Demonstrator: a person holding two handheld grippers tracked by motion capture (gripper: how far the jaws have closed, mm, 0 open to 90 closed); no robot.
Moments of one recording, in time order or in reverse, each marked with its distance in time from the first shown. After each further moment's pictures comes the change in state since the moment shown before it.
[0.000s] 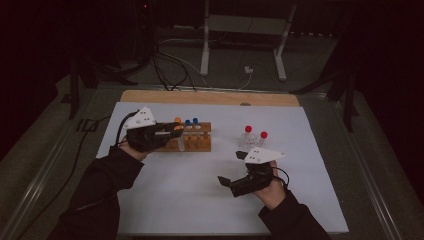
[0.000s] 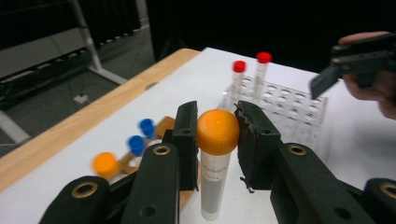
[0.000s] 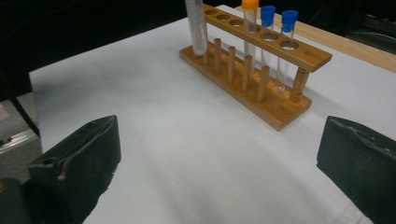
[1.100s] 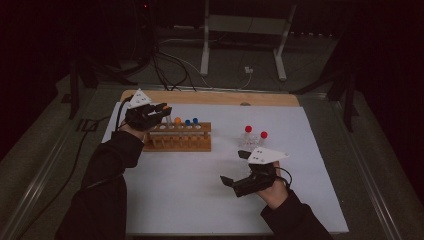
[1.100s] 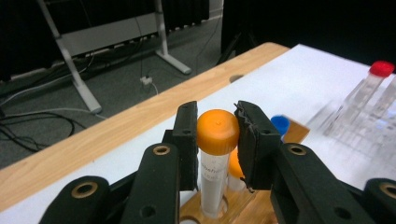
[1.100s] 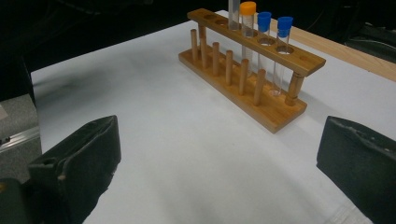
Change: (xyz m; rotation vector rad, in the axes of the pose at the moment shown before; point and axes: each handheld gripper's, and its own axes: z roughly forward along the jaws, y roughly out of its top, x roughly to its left) left arm 0.066 -0.023 0.036 0.037 0.232 -0.111; right arm -0.003 -0.002 -0.005 -0.015 0.000 -0.015
